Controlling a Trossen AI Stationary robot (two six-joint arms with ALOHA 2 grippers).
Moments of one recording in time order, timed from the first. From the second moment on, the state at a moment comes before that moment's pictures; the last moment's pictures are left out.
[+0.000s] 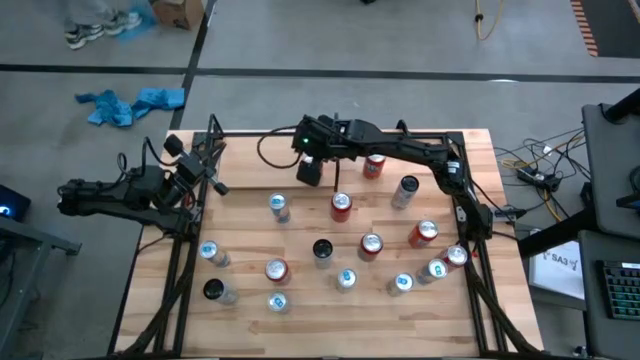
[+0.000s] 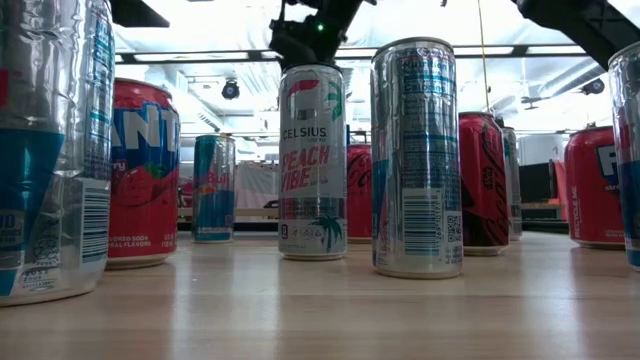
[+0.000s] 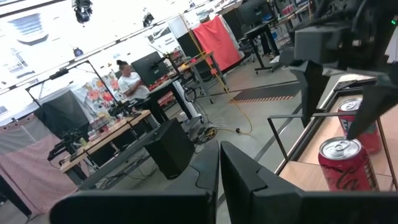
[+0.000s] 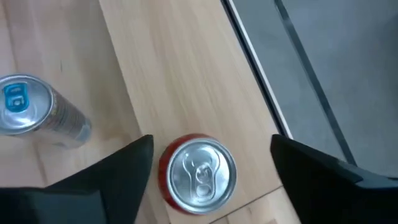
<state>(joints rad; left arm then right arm) -0.11 0.45 0.61 -0.08 -0.98 0.54 -0.24 2.16 2.30 -1.04 0.23 -0.04</state>
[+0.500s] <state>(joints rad) -0.11 0.45 0.61 -0.08 -0.98 0.54 -0.24 2.16 2.27 -1.25 0.12 0.01</state>
